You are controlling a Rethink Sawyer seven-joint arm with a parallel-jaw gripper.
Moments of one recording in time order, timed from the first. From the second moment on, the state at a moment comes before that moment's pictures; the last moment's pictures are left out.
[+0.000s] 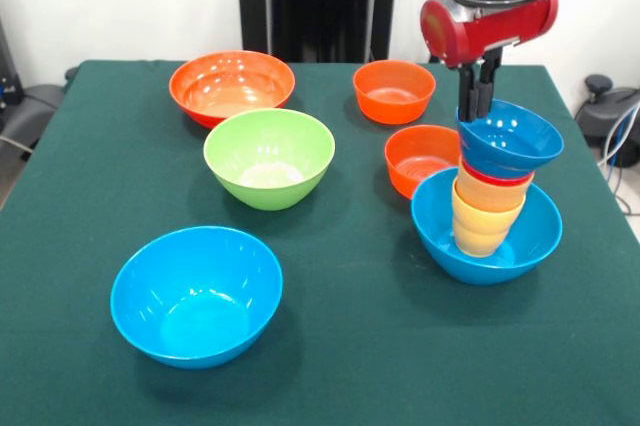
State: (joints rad) arm -0.48 -0.72 0.67 1.55 -0.50 0.90 1.65
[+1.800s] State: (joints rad) arm -0.37 -0.76 0.54 1.70 -0.43 0.72 1.74
